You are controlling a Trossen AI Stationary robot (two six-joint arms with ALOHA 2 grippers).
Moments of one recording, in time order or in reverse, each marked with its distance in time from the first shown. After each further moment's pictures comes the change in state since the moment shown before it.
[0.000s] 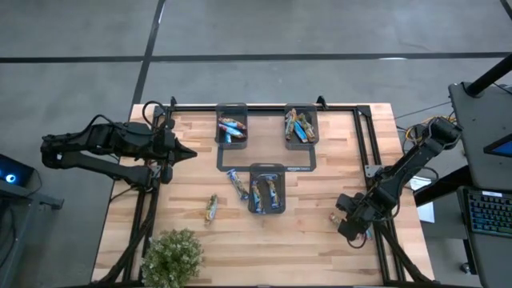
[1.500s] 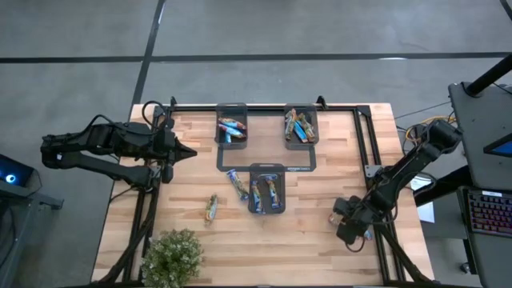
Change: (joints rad) left arm 0.000 0.002 0.000 0.000 -0.019 0.000; right arm -0.002 0.106 -0.032 0.162 0.009 -0.073
